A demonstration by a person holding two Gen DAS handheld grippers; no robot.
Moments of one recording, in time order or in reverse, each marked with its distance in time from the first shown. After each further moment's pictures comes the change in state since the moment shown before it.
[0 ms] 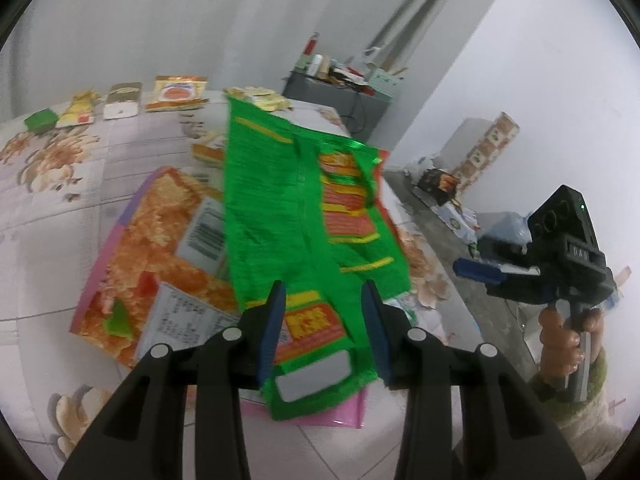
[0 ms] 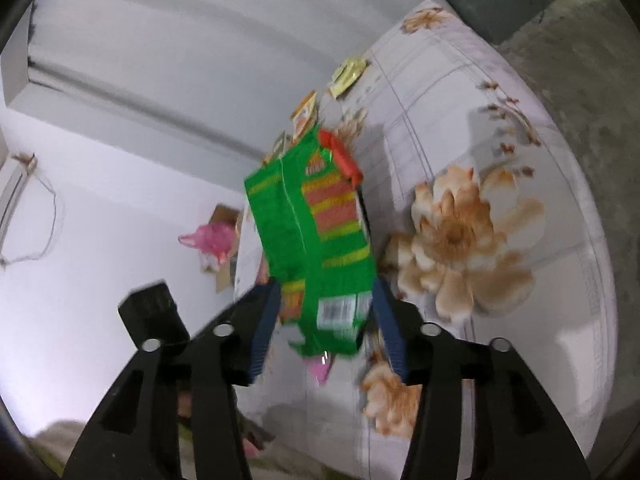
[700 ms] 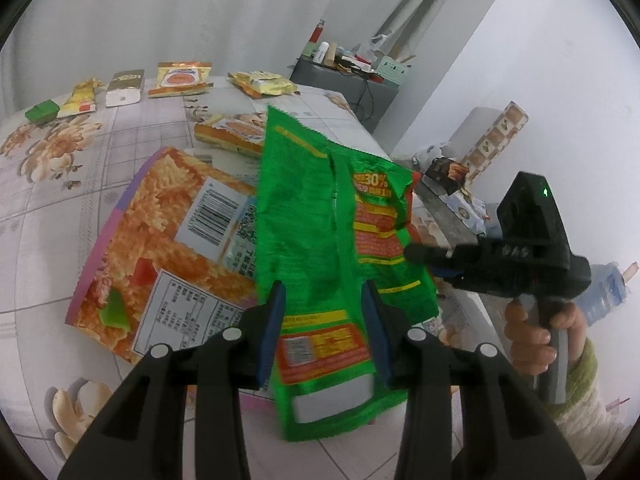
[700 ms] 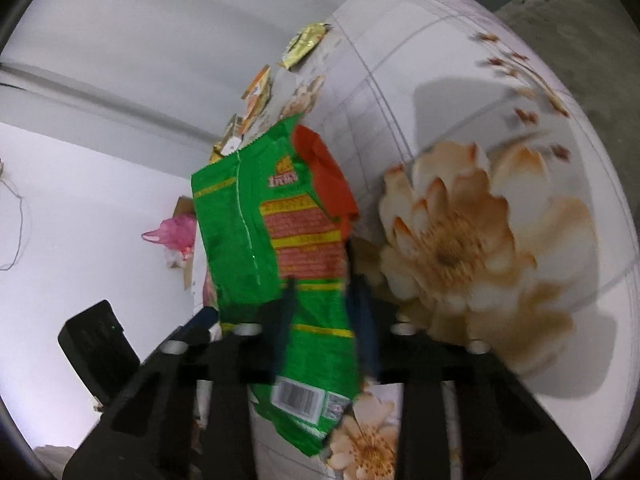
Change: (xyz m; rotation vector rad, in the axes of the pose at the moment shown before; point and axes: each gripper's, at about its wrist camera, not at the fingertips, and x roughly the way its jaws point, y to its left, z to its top) left arm 0.011 0.000 -0.004 0.017 0.046 0.016; right arm 0.051 -0.022 -0.005 0.032 0.060 -0.144
